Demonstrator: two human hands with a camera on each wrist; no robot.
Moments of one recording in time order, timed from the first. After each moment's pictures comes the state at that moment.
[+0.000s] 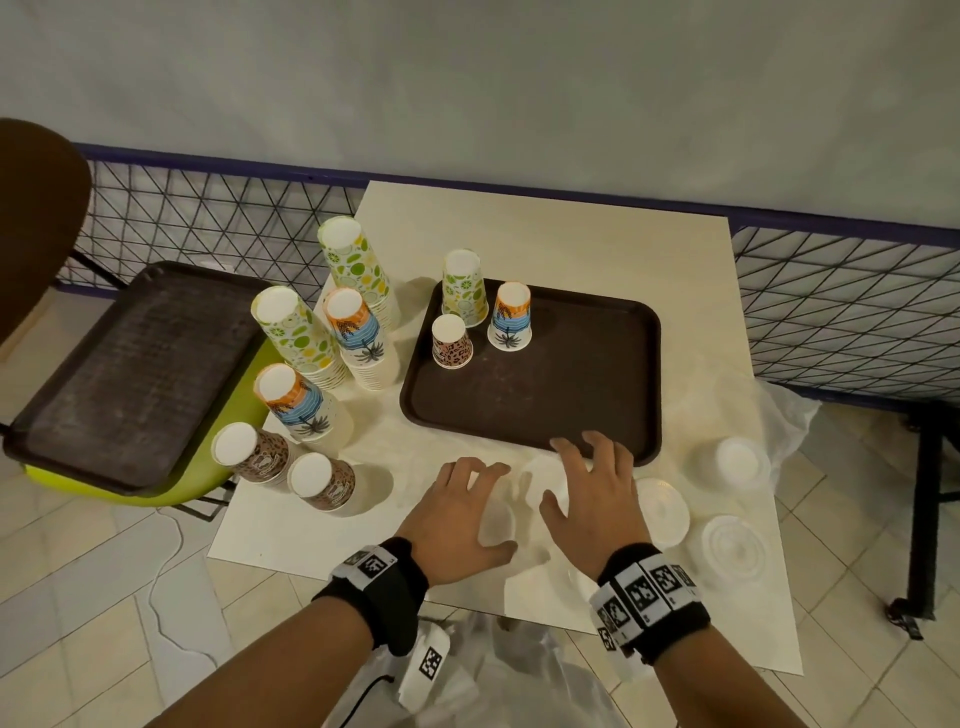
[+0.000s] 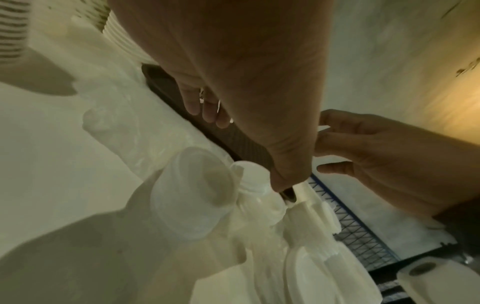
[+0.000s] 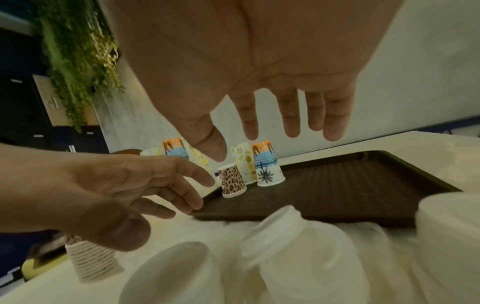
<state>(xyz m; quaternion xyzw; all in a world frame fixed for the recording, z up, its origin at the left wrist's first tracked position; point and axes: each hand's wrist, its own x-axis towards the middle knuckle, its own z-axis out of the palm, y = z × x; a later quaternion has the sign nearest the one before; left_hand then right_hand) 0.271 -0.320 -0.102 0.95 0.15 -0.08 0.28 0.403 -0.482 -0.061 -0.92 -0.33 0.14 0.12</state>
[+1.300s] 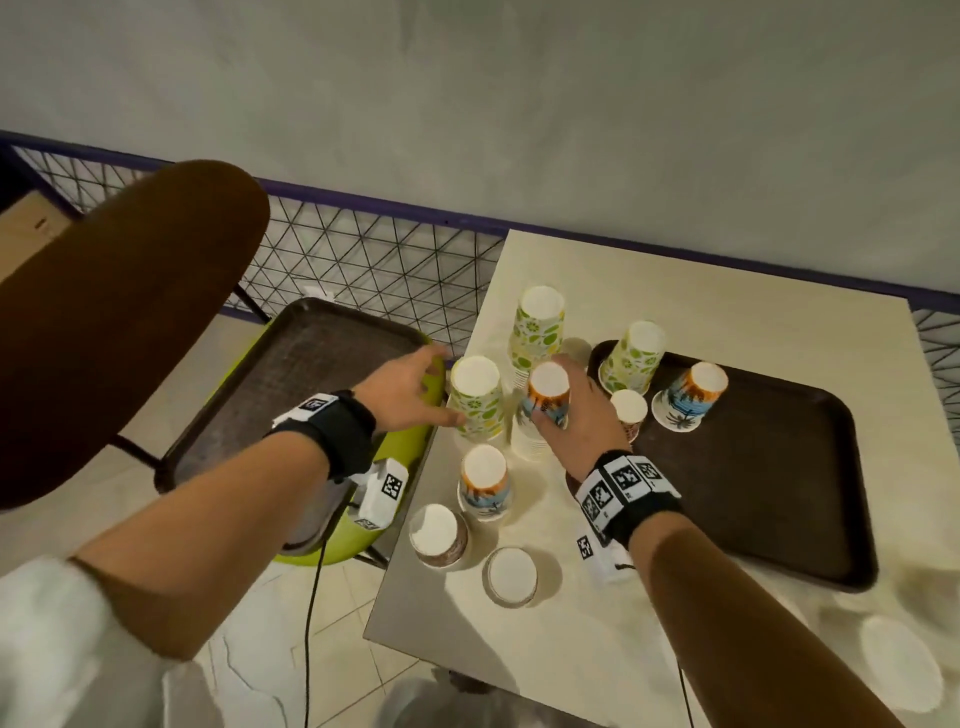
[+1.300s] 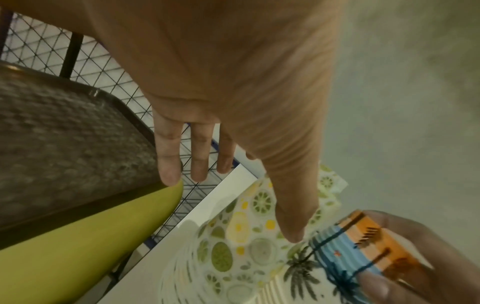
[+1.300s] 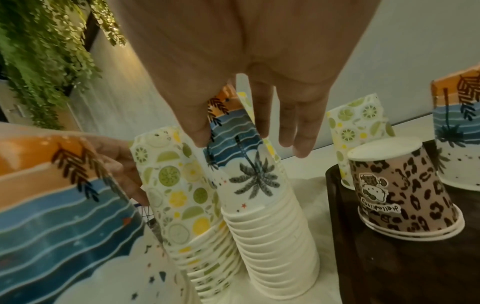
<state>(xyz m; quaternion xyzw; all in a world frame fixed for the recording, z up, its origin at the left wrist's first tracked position) 0.243 0.064 -0.023 0.90 0.26 -0.09 0.34 0.395 -0.159 -0.049 -0.85 -0.36 0.18 0.34</state>
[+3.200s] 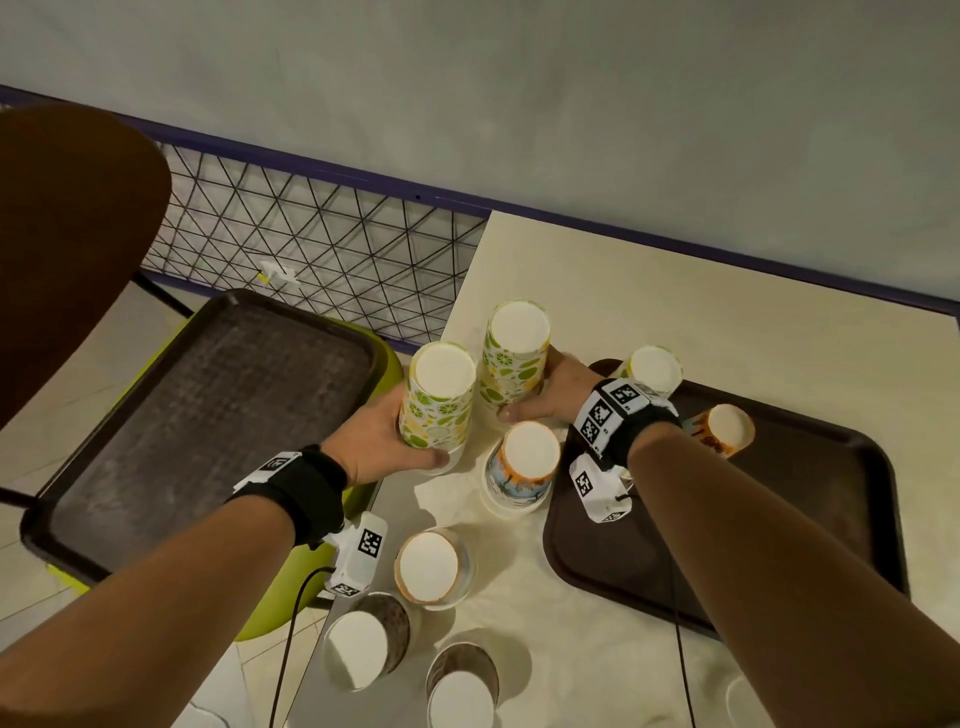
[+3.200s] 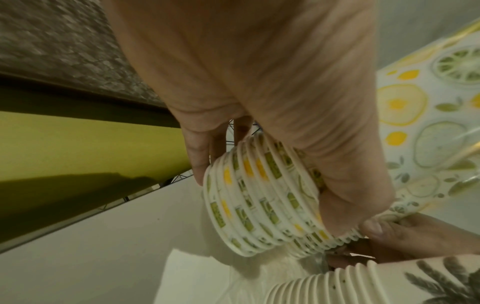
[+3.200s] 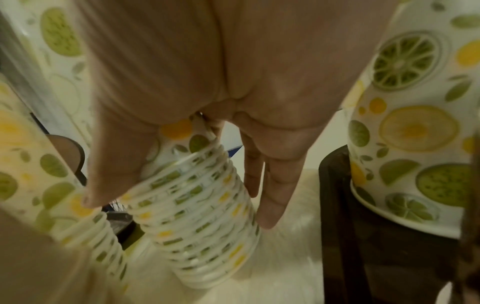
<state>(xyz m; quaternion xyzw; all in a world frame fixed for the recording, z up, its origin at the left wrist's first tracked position) 0.292 0.078 -0.126 0.79 0.29 -0.03 0.54 0.535 -0.062 -0.111 -0.82 -0.37 0.40 0.19</state>
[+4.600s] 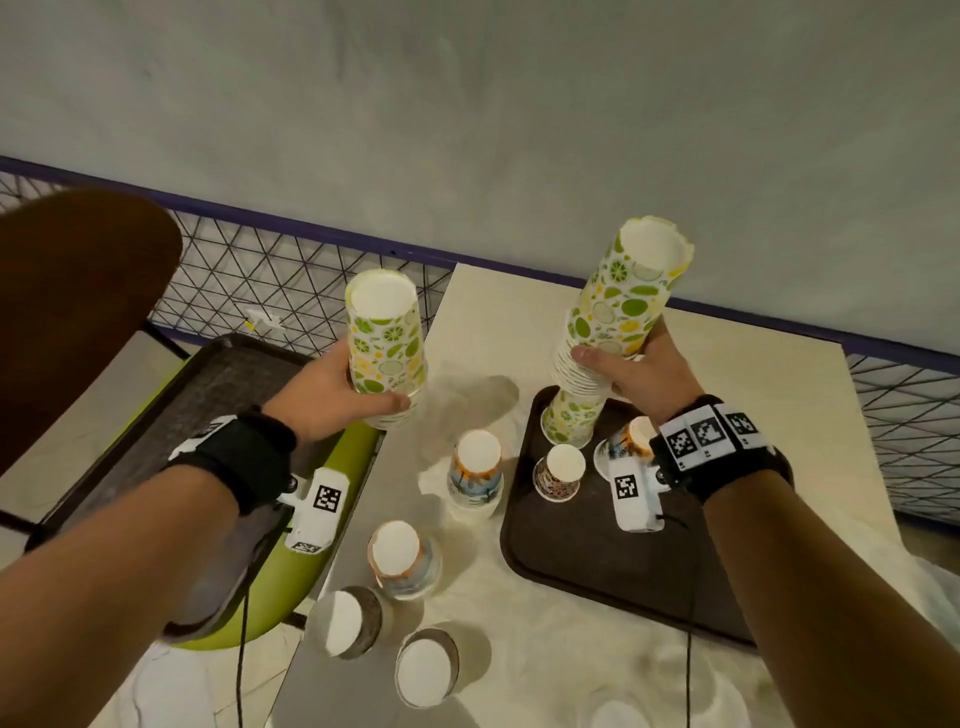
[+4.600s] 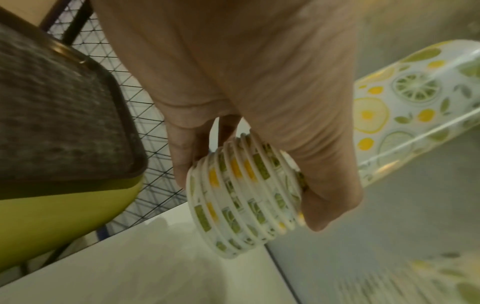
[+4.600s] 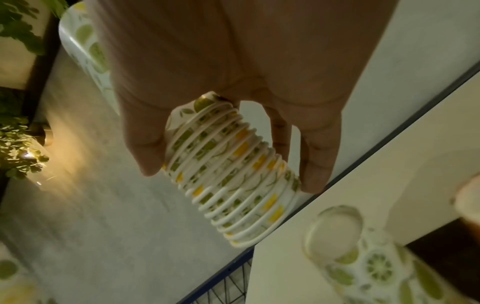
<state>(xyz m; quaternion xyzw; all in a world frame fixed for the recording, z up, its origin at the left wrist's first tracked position) 0.298 0.081 0.006 0.82 0.29 0.03 0.49 0.570 -0.176 0.020 -0.76 -0.21 0.26 0.55</state>
